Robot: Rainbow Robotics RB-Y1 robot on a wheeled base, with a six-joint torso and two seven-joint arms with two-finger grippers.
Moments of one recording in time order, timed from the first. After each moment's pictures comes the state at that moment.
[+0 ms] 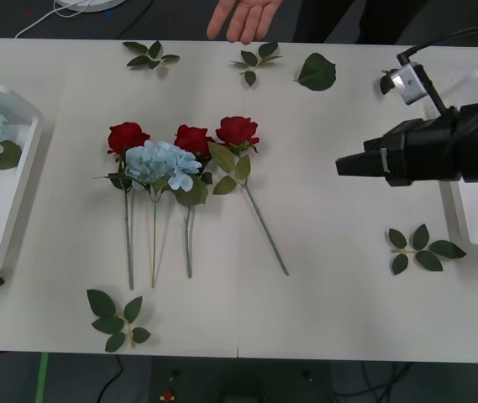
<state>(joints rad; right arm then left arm) -0.38 -0.96 0.17 -1.91 -1.59 1.06 1.71 -0.84 1.12 0.37 -1.01 1.21 1.91 -1.93</state>
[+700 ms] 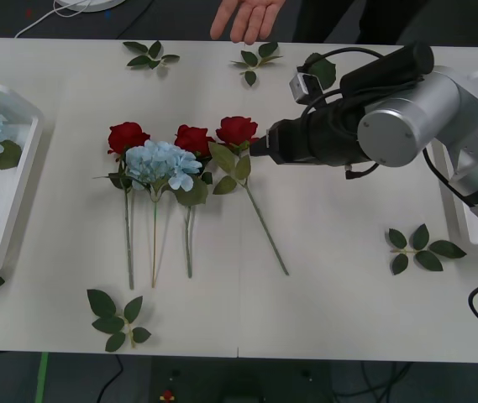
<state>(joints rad) -0.77 -0.64 0.60 -1.61 -0.93 1.04 0.98 -0.84 1.12 0.37 -1.01 1.21 1.91 -1.93</state>
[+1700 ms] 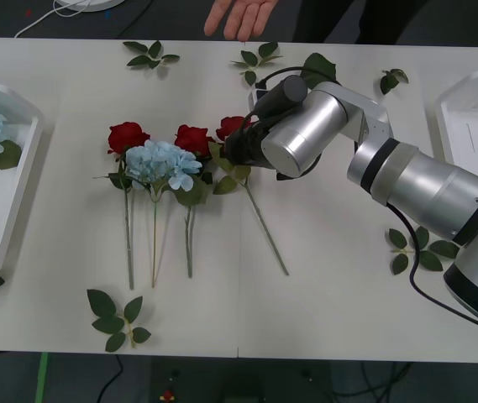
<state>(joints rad) -1.03 -0.37 0.89 -1.08 -0.72 0.84 0.79 -0.84 1.12 0.37 -1.01 1.21 1.91 -1.93</state>
